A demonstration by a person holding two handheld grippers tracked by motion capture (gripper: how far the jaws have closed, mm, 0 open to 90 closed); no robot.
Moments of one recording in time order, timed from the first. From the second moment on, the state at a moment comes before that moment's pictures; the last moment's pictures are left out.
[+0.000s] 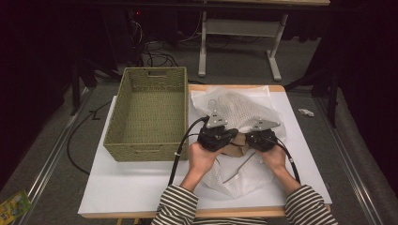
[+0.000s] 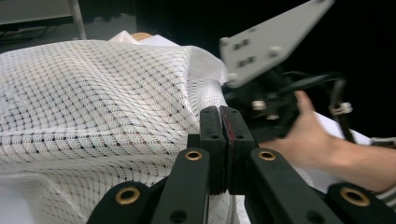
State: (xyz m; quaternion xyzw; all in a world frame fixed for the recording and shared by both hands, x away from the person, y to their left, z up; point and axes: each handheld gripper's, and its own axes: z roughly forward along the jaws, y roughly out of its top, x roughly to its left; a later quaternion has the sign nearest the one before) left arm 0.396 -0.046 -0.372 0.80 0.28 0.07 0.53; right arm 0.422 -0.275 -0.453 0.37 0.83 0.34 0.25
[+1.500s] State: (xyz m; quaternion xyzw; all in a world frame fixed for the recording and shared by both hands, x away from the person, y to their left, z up) left arm 0.395 -0.025 -0.370 0.78 0.29 0.08 0.55; right arm 0.396 -0.276 -0.439 0.34 0.84 0.34 0.25
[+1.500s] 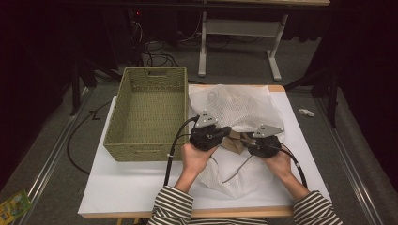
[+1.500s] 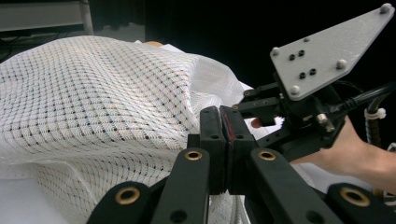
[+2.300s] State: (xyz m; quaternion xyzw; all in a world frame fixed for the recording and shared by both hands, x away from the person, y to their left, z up) left arm 0.393 -0.024 -0.370 0.78 0.29 0.08 0.55; right arm 0.405 -0.289 -0.436 0.35 0.84 0.33 0.25
